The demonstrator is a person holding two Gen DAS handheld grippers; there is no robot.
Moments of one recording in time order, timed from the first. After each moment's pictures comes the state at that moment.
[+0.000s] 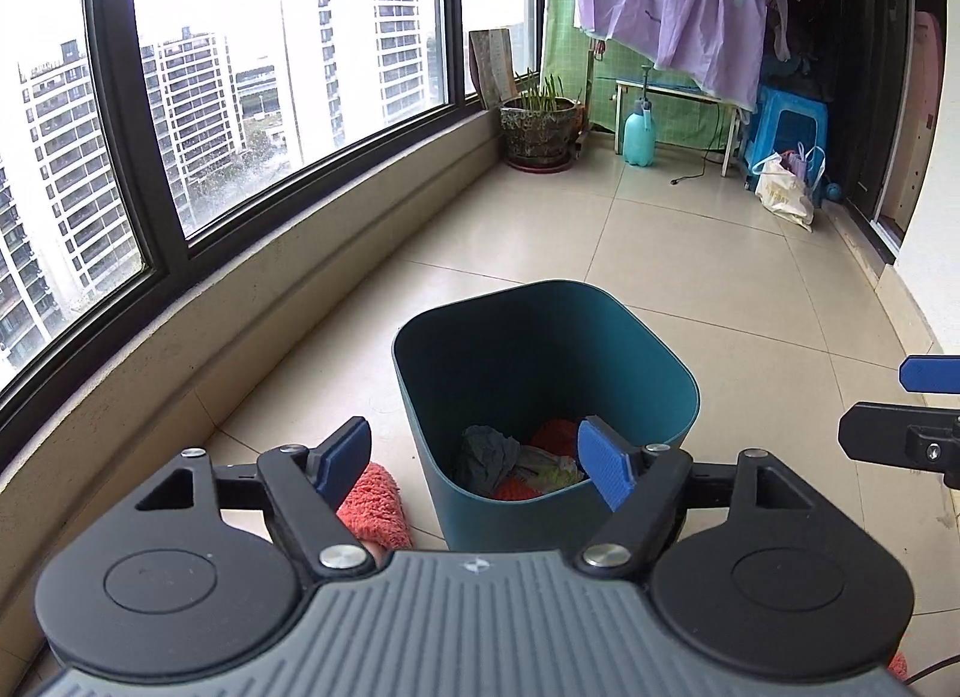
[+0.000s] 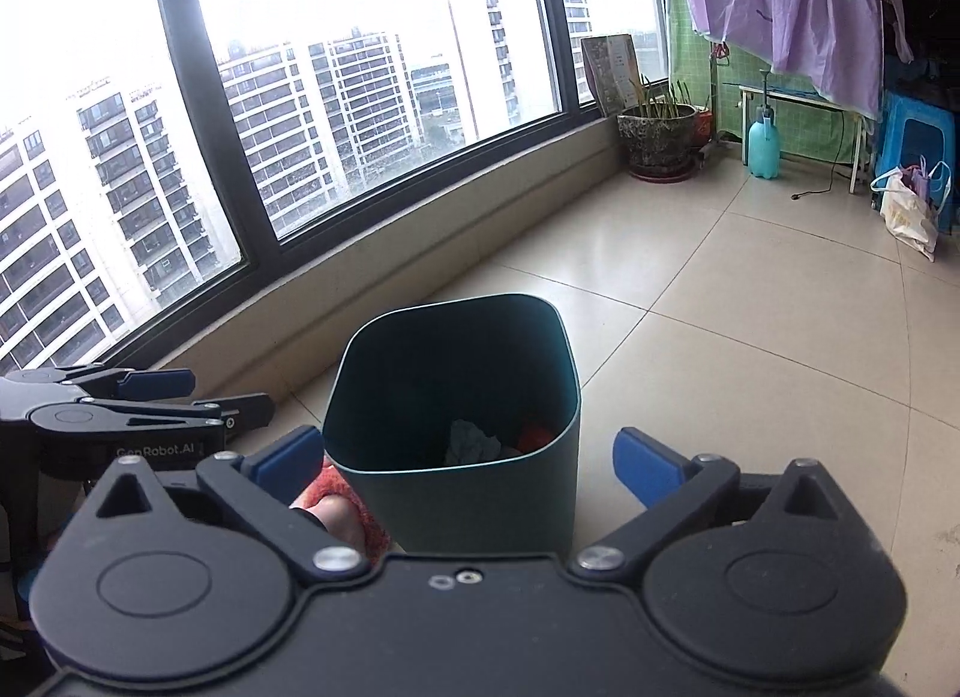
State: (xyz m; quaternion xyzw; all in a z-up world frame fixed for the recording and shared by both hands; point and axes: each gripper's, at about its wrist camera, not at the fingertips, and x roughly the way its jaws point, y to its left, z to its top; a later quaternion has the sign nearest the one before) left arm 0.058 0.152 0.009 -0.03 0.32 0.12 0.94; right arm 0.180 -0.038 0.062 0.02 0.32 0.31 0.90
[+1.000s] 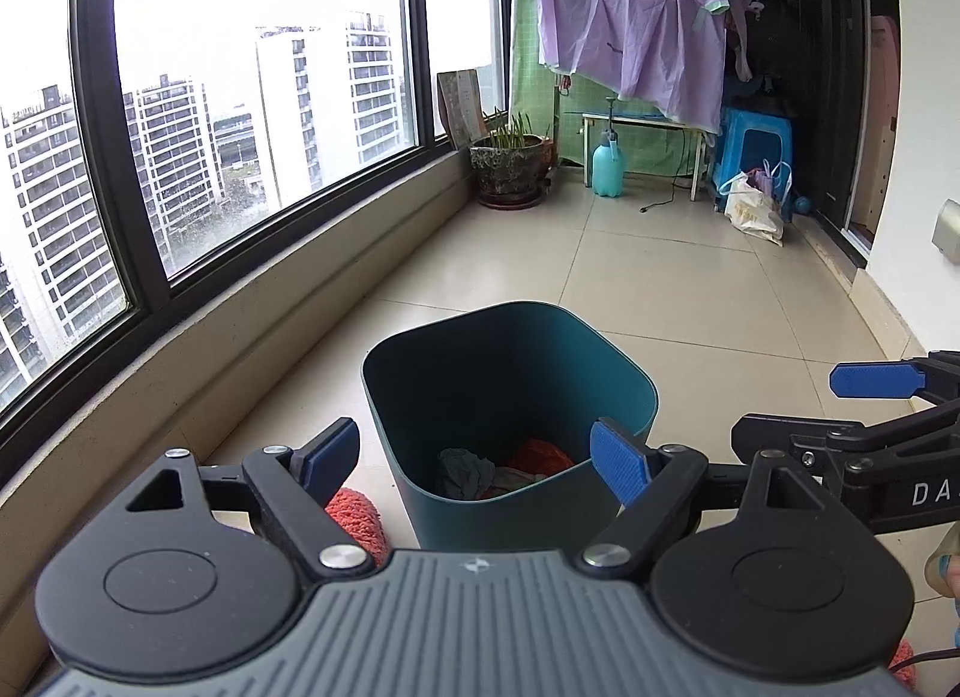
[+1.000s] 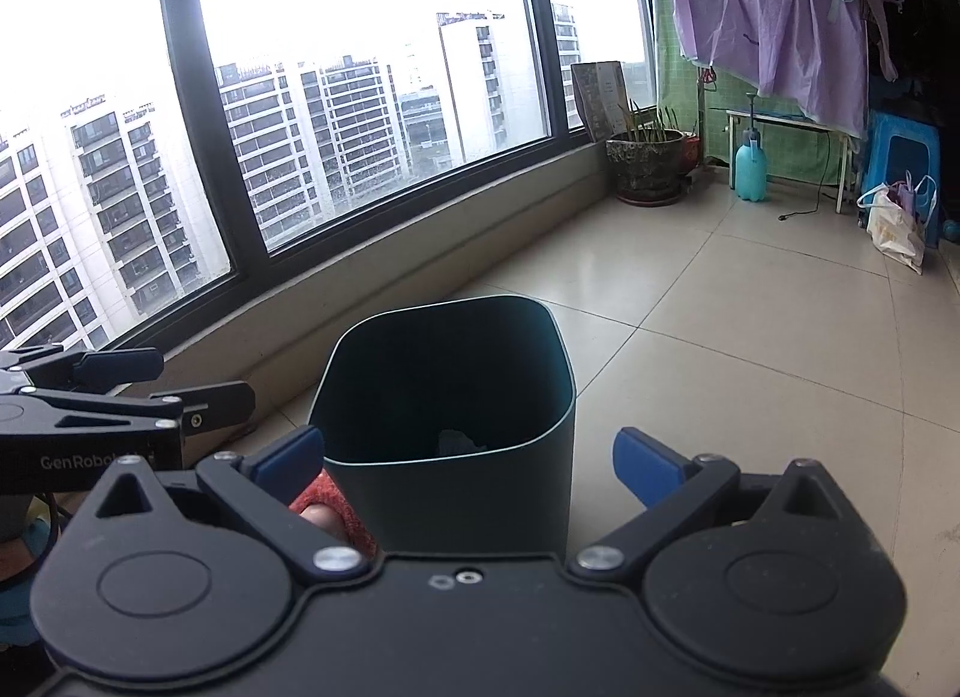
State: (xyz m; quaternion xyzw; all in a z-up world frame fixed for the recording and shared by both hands) left arm 0.032 0.126 0.004 0.00 0.28 0.09 0.95; right arm 0.161 -0.020 0.033 0.02 0.29 0.28 0.91
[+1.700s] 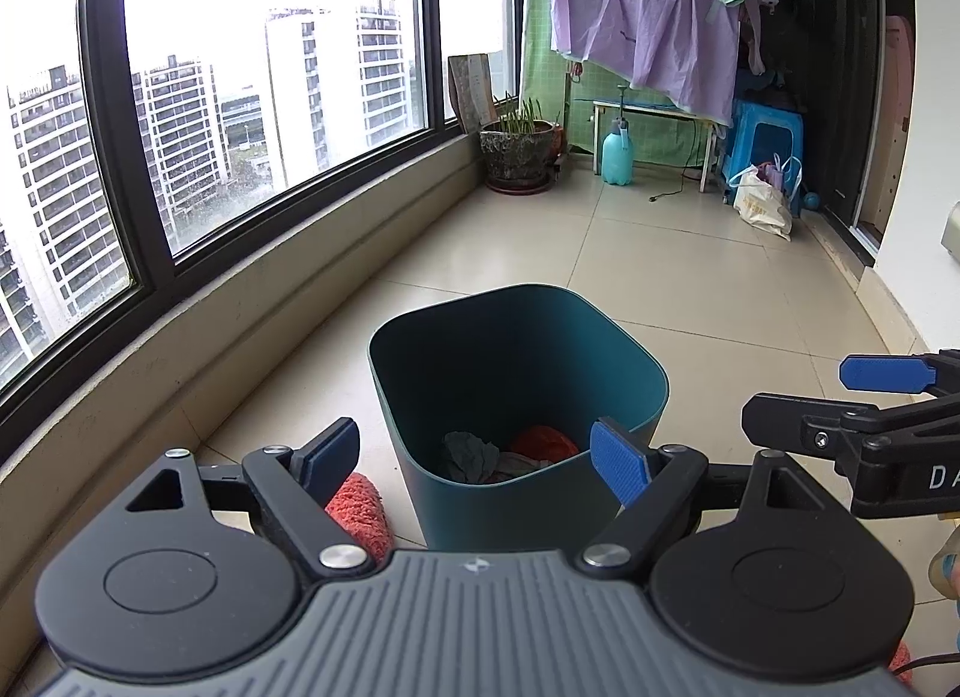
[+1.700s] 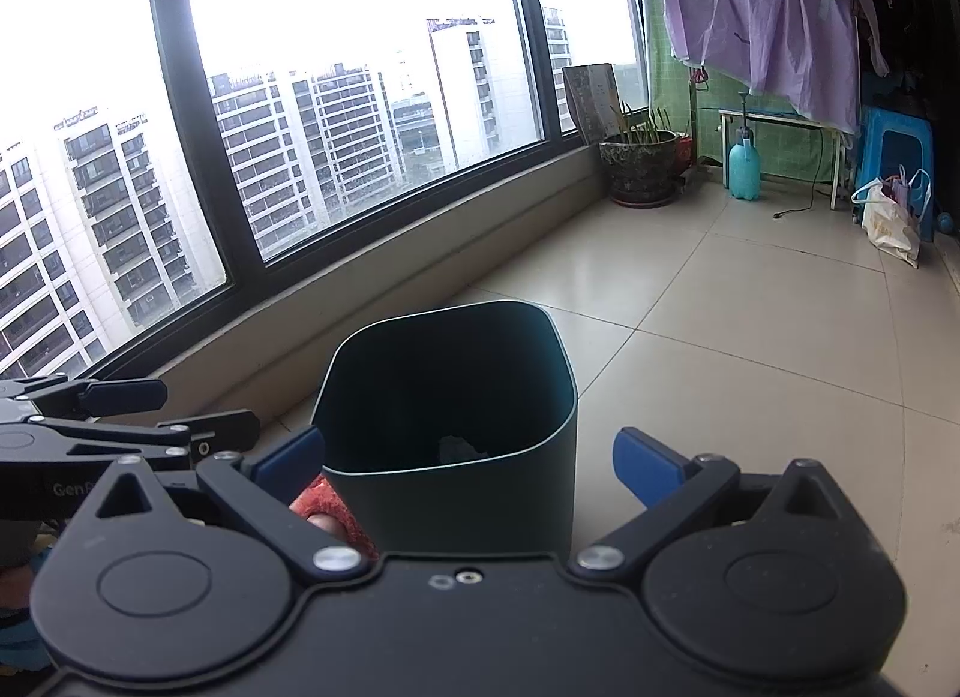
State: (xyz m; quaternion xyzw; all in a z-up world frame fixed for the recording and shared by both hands) left arm 0.035 0.131 0.001 -0.02 0.30 0.10 0.95; right arm 0.164 -0.020 0.036 0.03 0.29 0.28 0.91
